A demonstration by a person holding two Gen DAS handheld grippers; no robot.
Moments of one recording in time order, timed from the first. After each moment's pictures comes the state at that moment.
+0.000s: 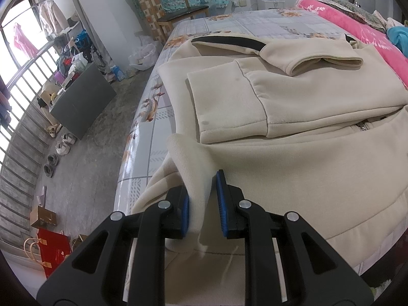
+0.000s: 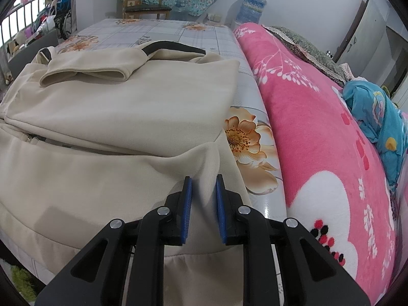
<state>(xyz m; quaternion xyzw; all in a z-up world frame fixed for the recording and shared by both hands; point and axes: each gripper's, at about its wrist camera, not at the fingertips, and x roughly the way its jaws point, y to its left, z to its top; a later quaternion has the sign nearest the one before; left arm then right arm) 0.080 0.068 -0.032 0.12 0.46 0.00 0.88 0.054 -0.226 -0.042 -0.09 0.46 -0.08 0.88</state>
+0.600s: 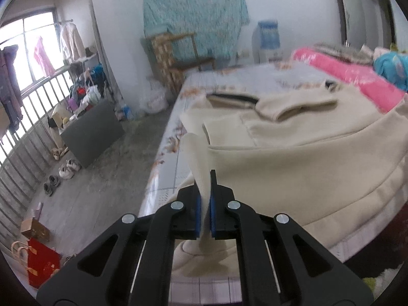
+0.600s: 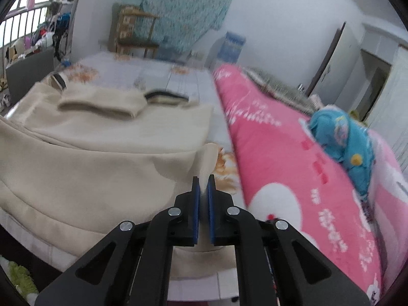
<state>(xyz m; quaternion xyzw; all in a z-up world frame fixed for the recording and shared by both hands) 0.006 0.095 0.022 0.10 0.30 -0.01 0.95 -0.017 -0.199 0.020 -0.14 0.34 -0.13 0.92</state>
